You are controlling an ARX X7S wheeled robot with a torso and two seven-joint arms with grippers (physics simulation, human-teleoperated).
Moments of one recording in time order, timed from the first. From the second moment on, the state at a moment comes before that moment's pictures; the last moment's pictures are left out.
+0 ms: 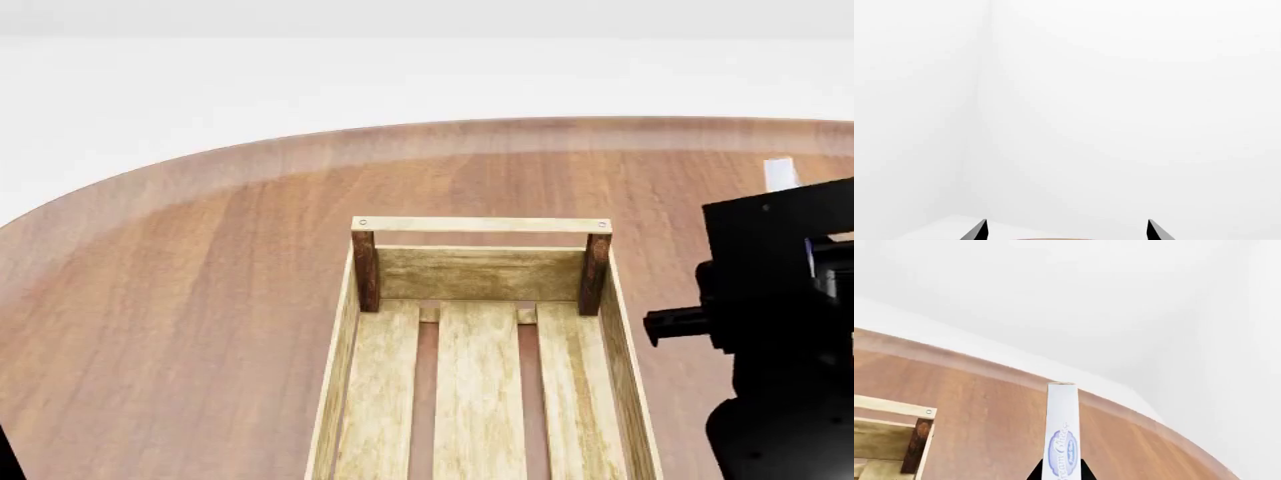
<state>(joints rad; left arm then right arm) 0.18 -0.40 0.21 0.22 -0.25 0.52 -0.49 0.77 0.67 -0.44 -0.16 0.50 0.89 0.54</state>
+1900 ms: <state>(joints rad) 0.17 -0.41 0.23 0.21 -0.24 0.53 -0.50 1.21 0.56 -0.77 0.04 0.74 1.11 -0.22</state>
